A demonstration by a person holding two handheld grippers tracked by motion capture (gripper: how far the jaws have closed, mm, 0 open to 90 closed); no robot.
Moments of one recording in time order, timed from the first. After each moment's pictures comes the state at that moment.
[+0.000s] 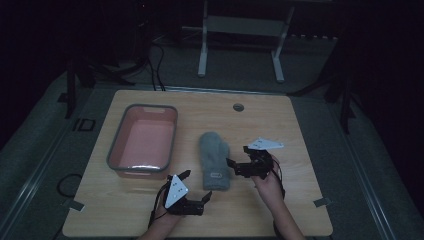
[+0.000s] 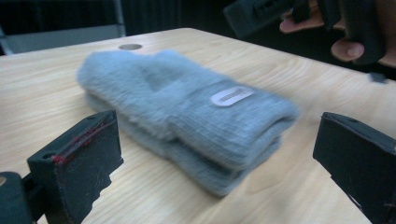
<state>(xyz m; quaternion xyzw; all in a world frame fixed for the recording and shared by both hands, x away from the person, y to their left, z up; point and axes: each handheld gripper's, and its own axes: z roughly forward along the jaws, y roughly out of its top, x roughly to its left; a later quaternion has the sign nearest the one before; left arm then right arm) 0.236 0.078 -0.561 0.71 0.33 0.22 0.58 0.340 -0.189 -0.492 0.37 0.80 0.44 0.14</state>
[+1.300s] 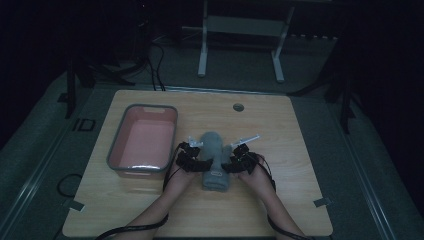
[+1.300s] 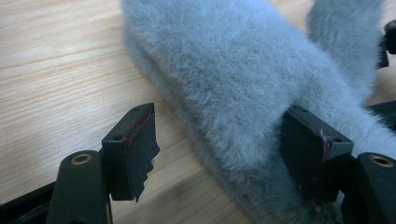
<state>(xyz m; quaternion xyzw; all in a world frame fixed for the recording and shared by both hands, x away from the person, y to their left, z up) 0.365 0.053 -0.552 0.78 0.48 0.11 0.38 0.385 -0.159 -0.539 0.40 0.86 0.32 0.04</state>
